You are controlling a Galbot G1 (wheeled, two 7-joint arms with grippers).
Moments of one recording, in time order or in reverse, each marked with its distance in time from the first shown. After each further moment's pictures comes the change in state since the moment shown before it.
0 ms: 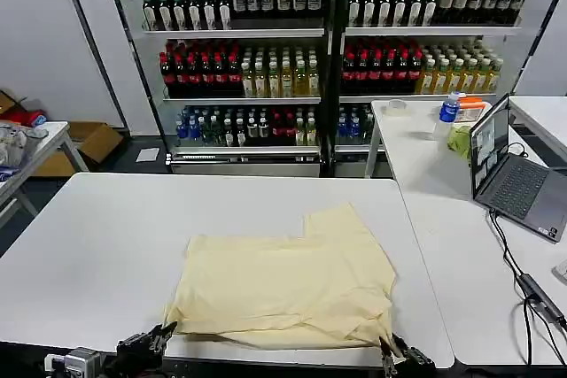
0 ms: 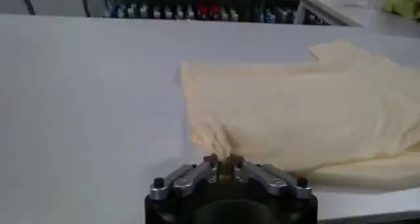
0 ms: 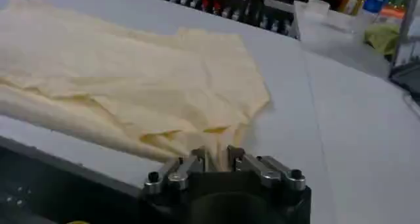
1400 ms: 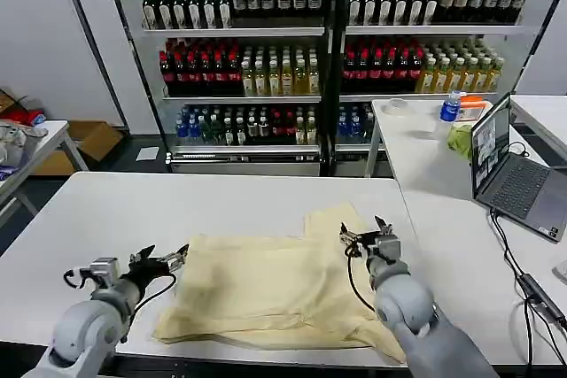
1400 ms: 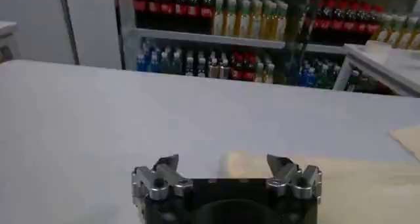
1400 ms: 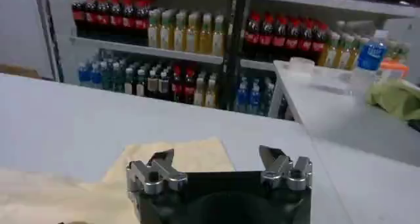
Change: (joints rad) left arm -0.669 0.032 0.296 0.435 -0.128 0.000 -0.154; right arm 1.057 0.104 -0.365 -0.766 0.339 -0.035 0.152
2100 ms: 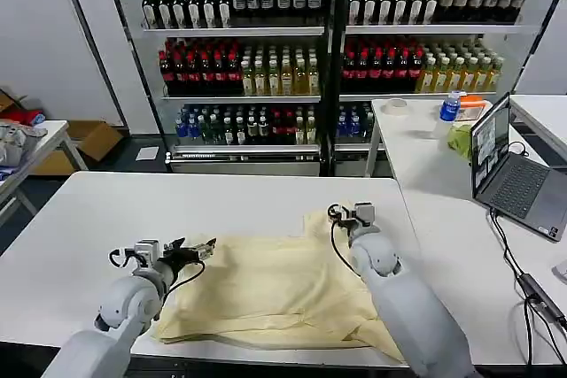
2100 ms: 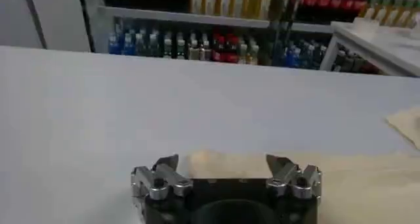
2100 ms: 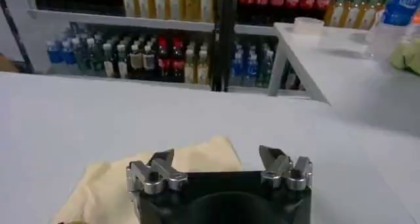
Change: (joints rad) left arm -0.182 -0.010 0.196 0.167 -0.018 0.000 -0.011; right arm 0.235 0.127 -0.061 -0.360 0.039 -0.003 0.014
